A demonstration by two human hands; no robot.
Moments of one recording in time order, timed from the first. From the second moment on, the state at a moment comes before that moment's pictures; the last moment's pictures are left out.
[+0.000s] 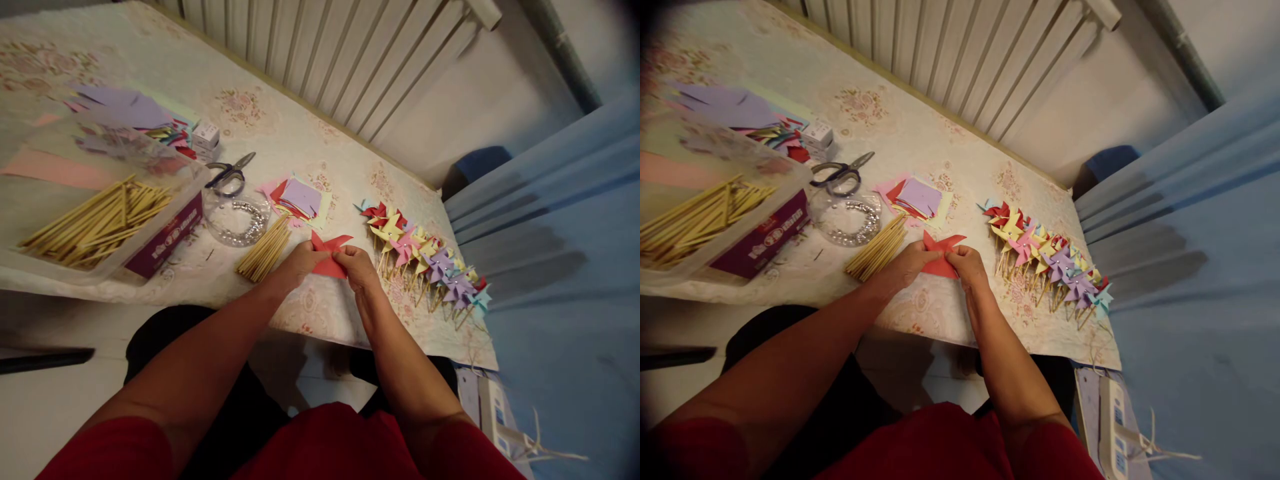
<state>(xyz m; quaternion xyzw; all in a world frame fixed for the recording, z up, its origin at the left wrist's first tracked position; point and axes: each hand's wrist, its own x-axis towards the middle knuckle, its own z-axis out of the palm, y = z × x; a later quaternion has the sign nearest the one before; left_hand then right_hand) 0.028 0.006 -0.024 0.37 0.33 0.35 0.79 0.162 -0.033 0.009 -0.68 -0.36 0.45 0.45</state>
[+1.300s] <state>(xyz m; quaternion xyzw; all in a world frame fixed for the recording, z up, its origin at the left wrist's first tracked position) 0.028 0.008 -0.032 0.38 0.28 0.37 0.80 0.144 -0.091 0.008 -0.68 -0.46 0.32 0.48</state>
